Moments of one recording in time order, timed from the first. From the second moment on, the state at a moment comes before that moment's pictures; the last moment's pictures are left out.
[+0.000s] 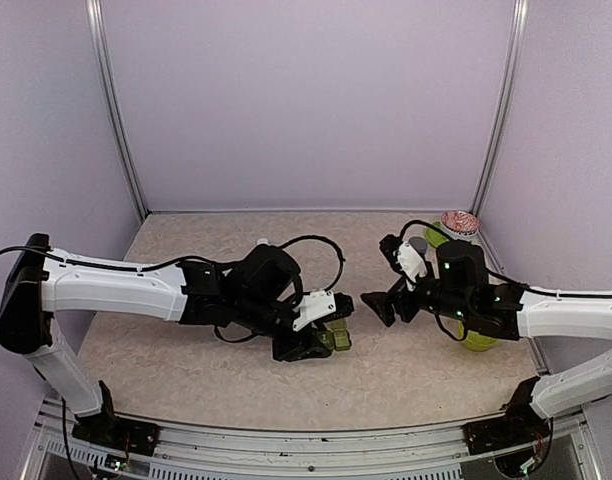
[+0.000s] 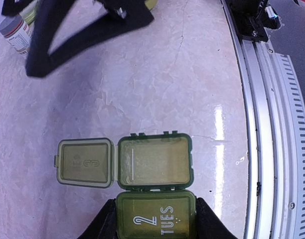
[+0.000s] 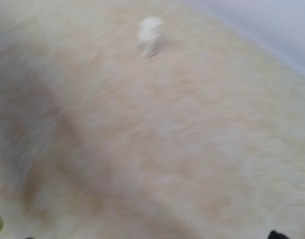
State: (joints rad) left arm -1.11 1.64 1.14 -0.27 0.23 0.31; right arm 0.81 1.20 0.63 0.16 0.04 -0.12
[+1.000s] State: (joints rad) left arm -0.79 2.08 1.43 -0.22 0.26 0.44; right arm 0.73 0.98 0.52 0.19 0.18 -0.03
